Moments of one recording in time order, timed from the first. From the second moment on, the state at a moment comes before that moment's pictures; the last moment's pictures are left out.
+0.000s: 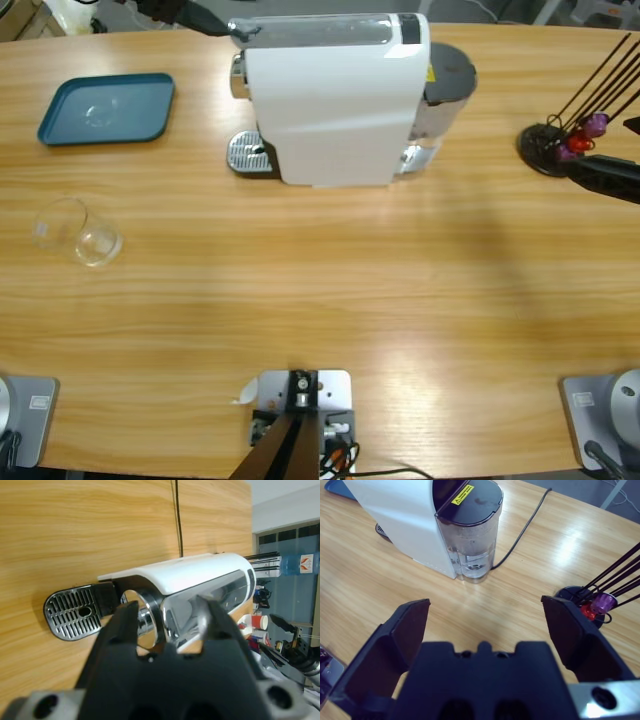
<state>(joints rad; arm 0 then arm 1) -0.50 1.81 -1.50 0.47 -0.44 -0.68 0.58 0.90 -0.66 0.36 -0.06 0.04</state>
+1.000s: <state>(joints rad) -0.47 1.80 -1.47 0.48 -0.55 -0.68 0.58 0.90 -0.66 0.36 -0.06 0.04</state>
